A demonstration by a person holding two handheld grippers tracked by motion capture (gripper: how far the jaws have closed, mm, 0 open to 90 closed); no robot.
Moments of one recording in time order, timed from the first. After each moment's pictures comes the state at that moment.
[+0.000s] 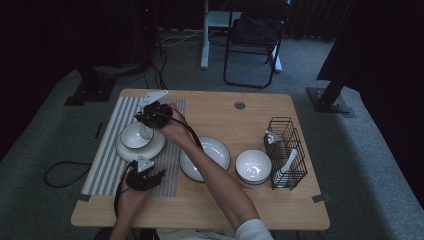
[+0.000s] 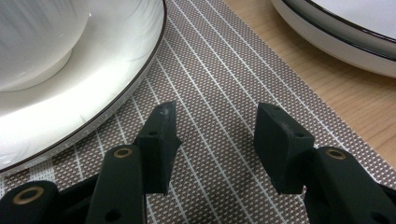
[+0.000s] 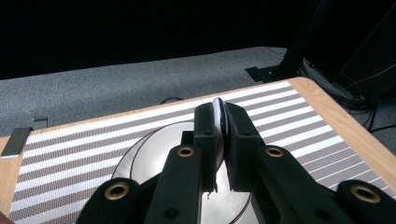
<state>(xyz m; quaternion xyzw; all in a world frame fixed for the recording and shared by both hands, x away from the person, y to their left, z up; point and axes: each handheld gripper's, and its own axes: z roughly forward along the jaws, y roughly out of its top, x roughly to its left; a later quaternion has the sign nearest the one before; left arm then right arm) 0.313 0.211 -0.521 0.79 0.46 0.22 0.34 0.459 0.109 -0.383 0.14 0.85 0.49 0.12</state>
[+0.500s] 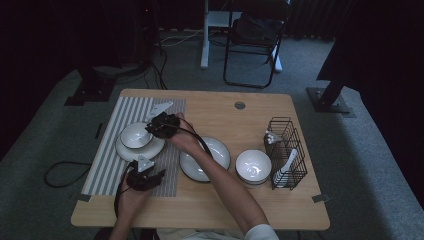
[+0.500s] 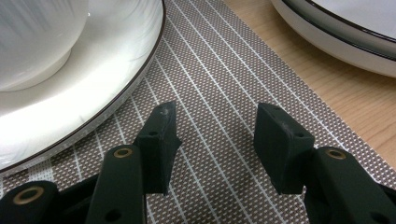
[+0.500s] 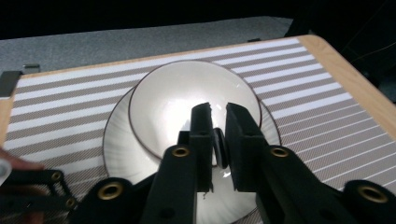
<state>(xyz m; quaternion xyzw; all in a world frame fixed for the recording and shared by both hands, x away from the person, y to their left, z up) 0.313 0.211 -0.521 0.79 0.46 0.22 0.34 0.450 0.090 -0.415 0.13 0.88 0.44 0.12</state>
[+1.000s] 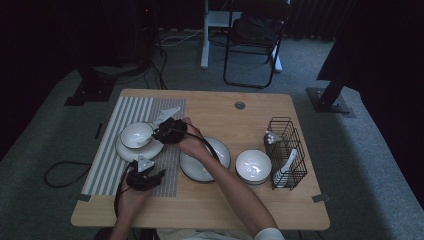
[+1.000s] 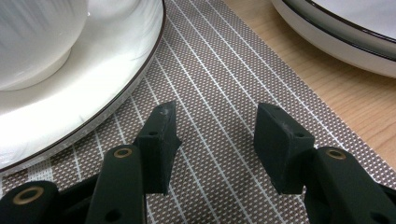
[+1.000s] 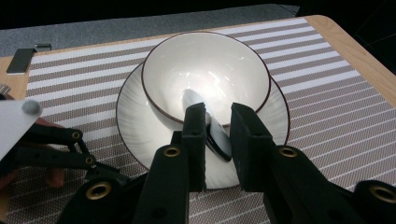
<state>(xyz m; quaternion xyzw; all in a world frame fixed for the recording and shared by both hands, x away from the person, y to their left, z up) 0.314 0.211 -0.521 0.79 0.46 0.22 0.34 0.438 0.068 -0.423 0.13 0.89 0.42 0.11</state>
